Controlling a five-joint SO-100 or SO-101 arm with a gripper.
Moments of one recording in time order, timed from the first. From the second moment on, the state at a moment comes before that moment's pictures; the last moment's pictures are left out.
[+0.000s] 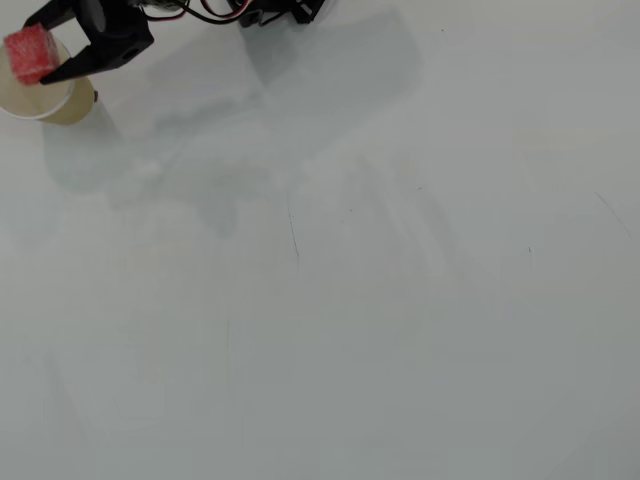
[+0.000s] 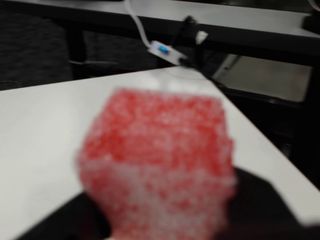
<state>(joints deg) 68.6 164.2 163.3 19.2 78.3</state>
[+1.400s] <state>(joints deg) 67.5 154.7 161.9 26.2 78.3</state>
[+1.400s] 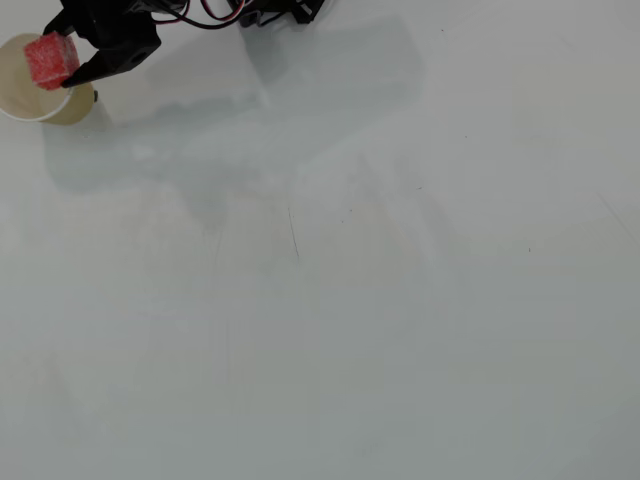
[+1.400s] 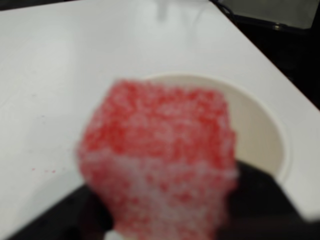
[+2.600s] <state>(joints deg) 65.5 135.7 147.9 25.3 78.3</state>
